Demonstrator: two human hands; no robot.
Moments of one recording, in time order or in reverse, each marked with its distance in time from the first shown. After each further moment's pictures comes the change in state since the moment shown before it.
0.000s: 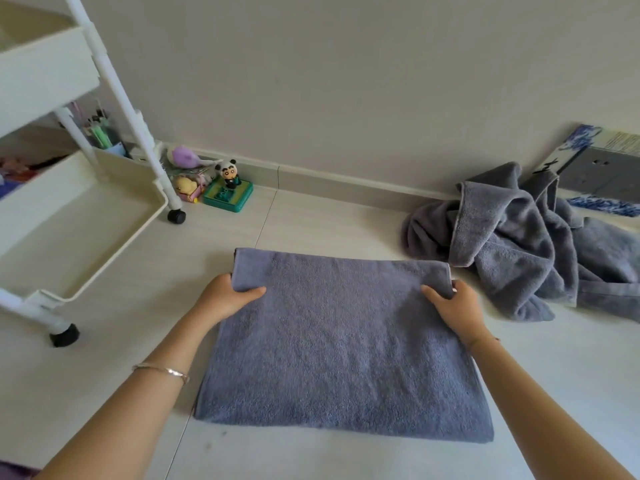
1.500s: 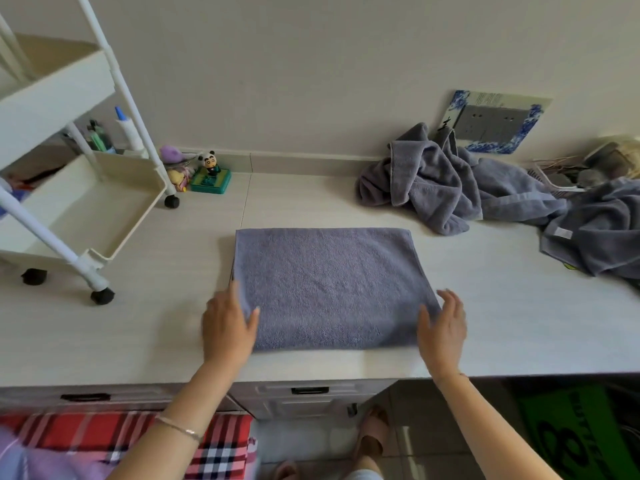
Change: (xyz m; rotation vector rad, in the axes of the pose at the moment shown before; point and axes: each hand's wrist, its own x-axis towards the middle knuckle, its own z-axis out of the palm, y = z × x) left_hand -0.174 -0.068 0.027 0.568 0.319 0.418; right_hand -0.239 0.081 0.011 0.000 0.444 -0.064
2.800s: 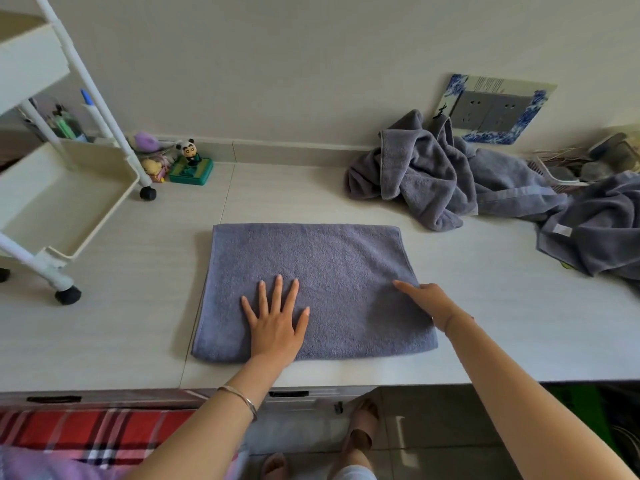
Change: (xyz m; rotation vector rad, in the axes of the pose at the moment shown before) left_hand -0.001 0.079 0.081 0.176 -0.260 0.104; right_hand 0.095 -0.008 -0.010 0.224 -0.630 0.442
